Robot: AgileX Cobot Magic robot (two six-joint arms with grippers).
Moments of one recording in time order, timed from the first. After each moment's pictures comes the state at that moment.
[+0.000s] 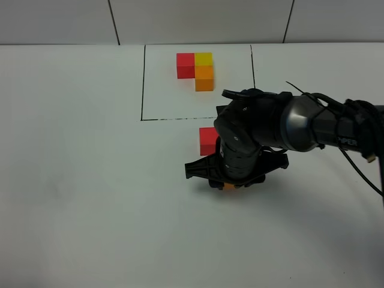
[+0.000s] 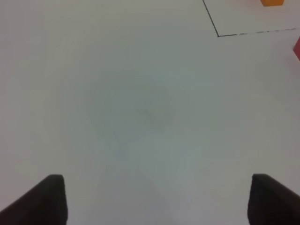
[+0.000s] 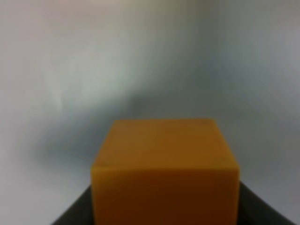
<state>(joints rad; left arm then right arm) -0.03 0.00 -0.50 -0.05 1.06 0.10 0.62 2.03 -1.28 -0.13 0.77 0.67</state>
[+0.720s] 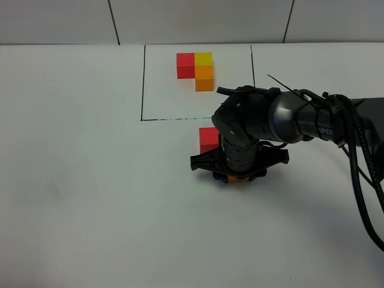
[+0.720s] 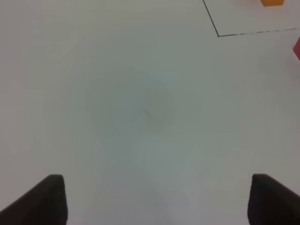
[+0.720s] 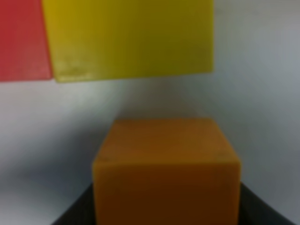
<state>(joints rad) -0.03 0.00 -0.50 -0.05 1.06 0.10 0.58 2.11 -1.34 -0.19 0.77 0.72</state>
